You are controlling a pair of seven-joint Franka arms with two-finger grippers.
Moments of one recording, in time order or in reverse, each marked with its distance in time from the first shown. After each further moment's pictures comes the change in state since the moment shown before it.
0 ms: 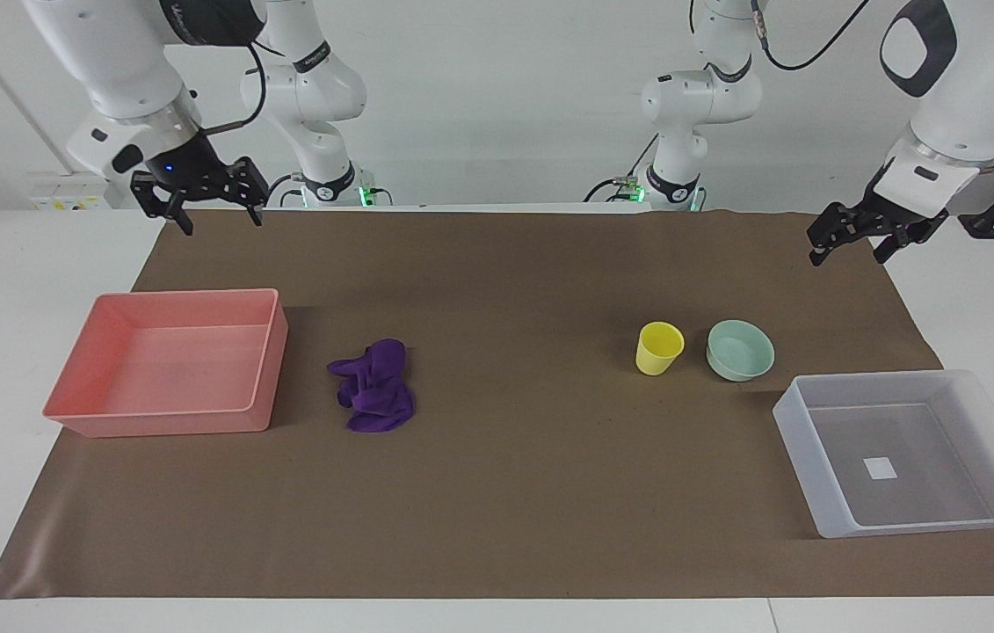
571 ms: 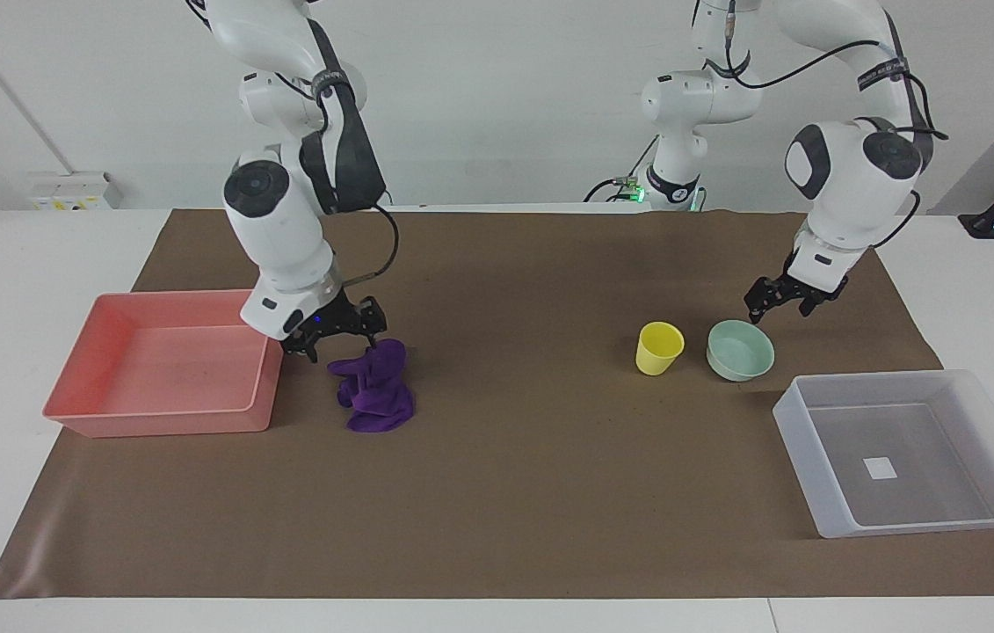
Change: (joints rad) left arm 0.001 0.002 0.003 -0.526 0.000 0.540 -0.077; right arm 0.163 0.322 0.004 -0.123 0.039 0.524 0.121
